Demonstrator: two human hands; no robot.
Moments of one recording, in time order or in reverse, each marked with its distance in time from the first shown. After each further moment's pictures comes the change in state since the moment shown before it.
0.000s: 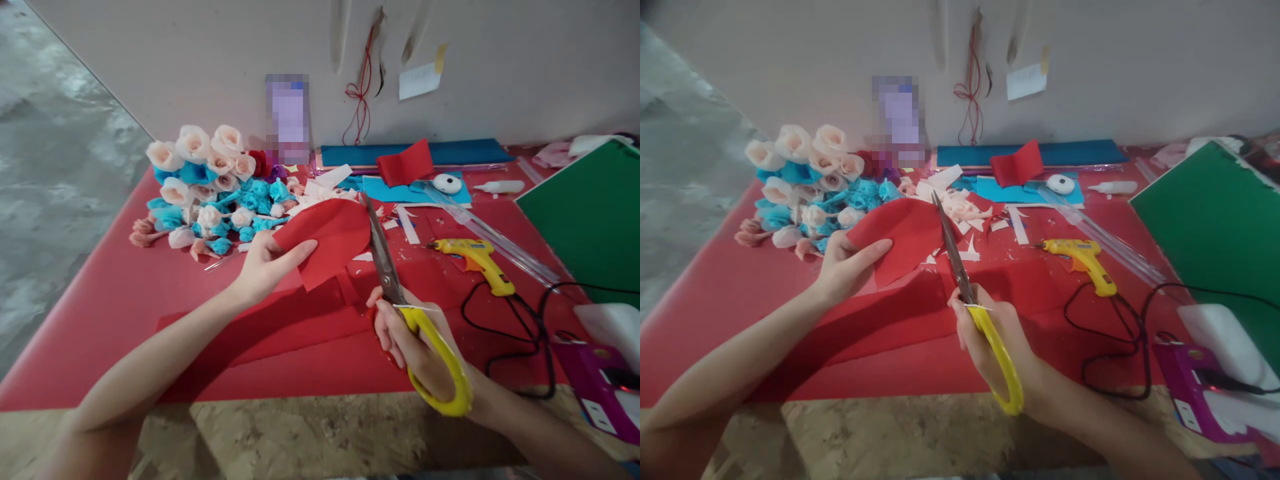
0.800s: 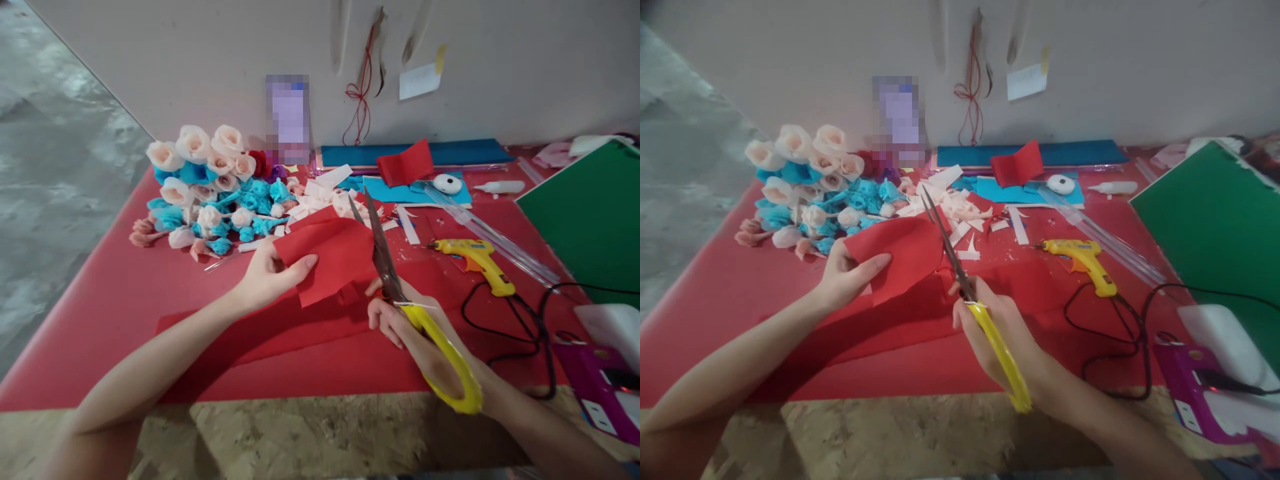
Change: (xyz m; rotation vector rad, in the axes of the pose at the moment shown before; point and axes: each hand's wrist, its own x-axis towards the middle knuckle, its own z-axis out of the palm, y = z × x) left_hand -0.005 0.014 0.000 0.073 -0.155 0.147; right_hand 0.011 -0.006 -0.013 -0.182 -0.099 -0.123
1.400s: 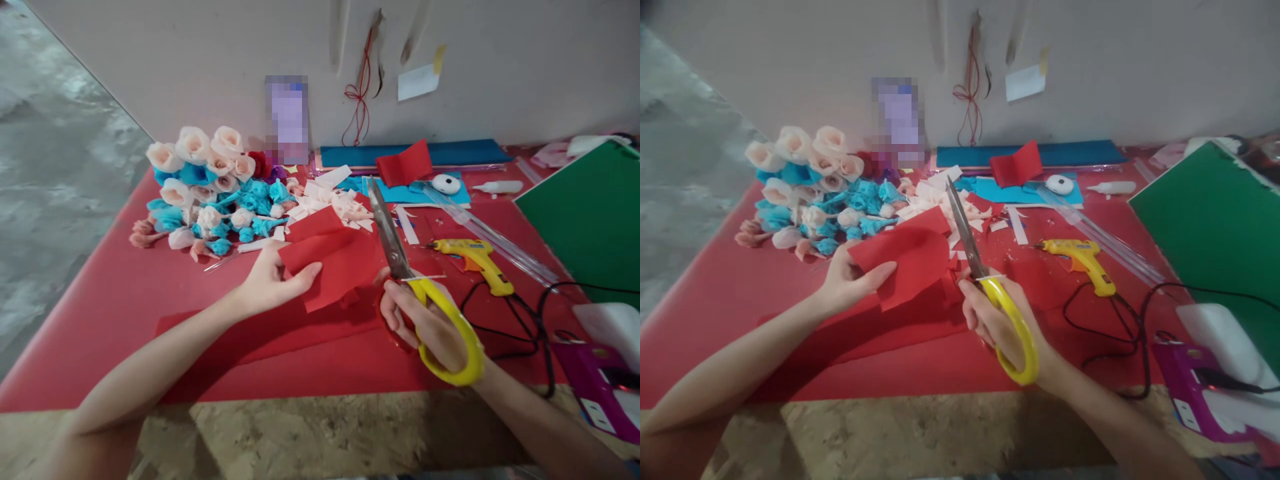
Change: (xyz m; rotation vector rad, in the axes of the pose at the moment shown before) left_hand 0.000 0.001 0.000 0.253 -0.107 0.266; right_hand 0.009 -0.009 -0.001 0.363 0.089 0.295
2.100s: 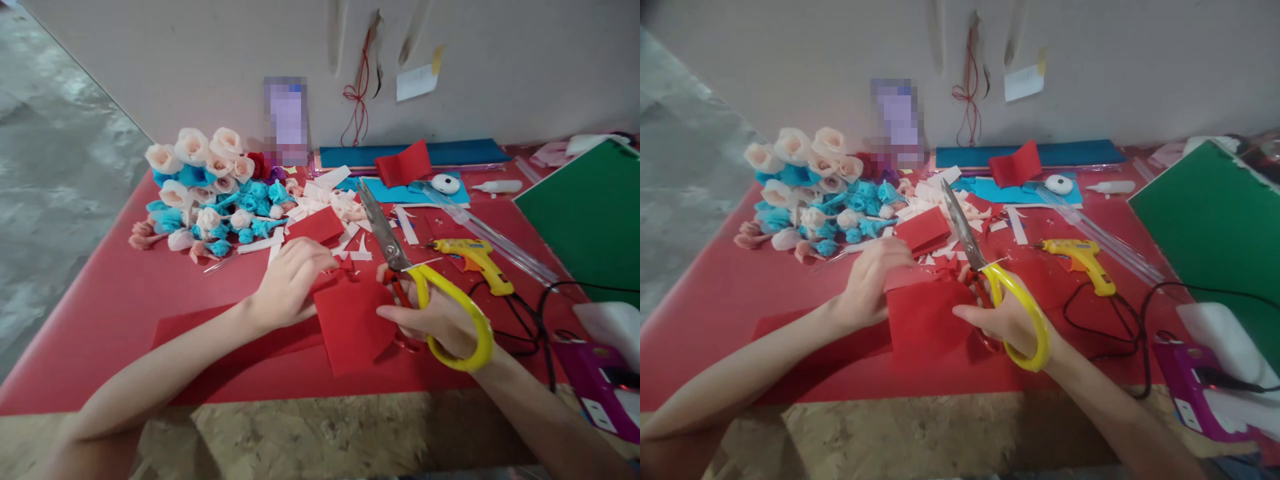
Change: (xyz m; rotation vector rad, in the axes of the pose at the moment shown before) left_hand -0.007 -0.004 0.014 0.391 -0.035 0.386; right_hand 0.009 0.002 -0.014 -0.031 -0.114 0.096
